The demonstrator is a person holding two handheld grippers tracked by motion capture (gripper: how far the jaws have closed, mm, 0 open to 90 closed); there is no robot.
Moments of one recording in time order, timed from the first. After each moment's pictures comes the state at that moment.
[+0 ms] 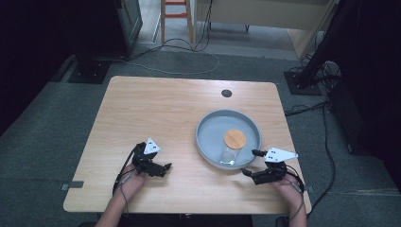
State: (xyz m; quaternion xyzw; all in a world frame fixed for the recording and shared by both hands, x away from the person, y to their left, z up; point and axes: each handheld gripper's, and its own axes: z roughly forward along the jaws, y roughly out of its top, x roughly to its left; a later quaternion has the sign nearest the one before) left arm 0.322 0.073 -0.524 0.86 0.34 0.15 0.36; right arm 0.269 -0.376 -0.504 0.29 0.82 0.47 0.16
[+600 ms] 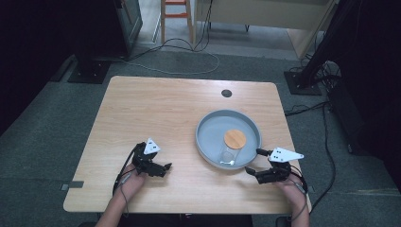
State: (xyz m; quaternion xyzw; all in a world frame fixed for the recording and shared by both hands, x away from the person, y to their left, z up) left arm 0.322 0.073 -0.524 0.86 0.34 0.15 0.36; right arm 0.267 -0.388 -0.503 0.31 0.80 0.48 0.17
